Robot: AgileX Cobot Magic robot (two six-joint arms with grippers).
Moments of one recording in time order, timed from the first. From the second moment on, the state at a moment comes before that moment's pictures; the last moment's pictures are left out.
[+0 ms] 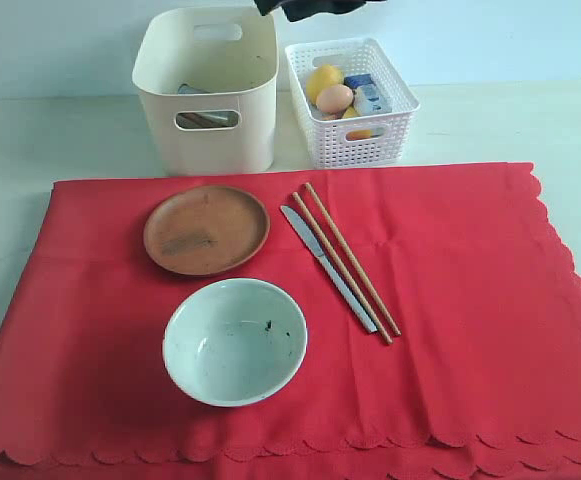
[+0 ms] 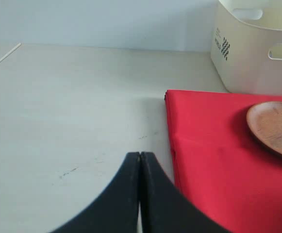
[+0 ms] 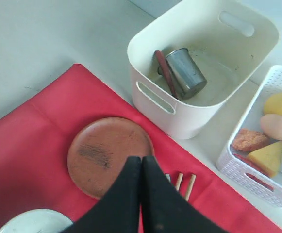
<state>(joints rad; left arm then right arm) 0.03 0.01 0.00 0.04 0.37 -0.06 0.59 1.55 -1.42 0.22 0.69 -0.28</state>
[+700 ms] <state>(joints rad) 0.03 0.22 -0.21 0.04 0.37 -0.06 0.59 1.20 -1.17 -0.13 0.71 -0.03</state>
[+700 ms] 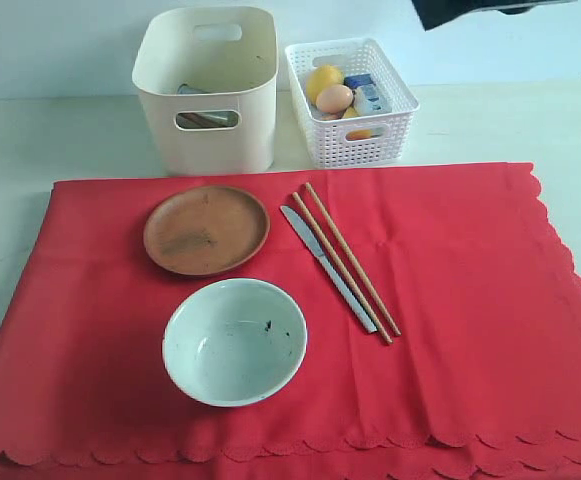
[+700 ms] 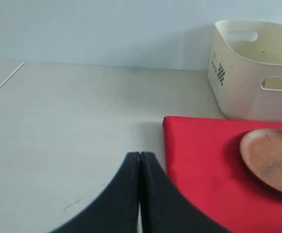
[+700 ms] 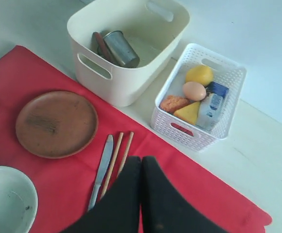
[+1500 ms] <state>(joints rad) -0.20 0.72 -0.71 0.04 0.37 -0.06 0.59 0.78 -0.88 -0.32 0.81 0.10</state>
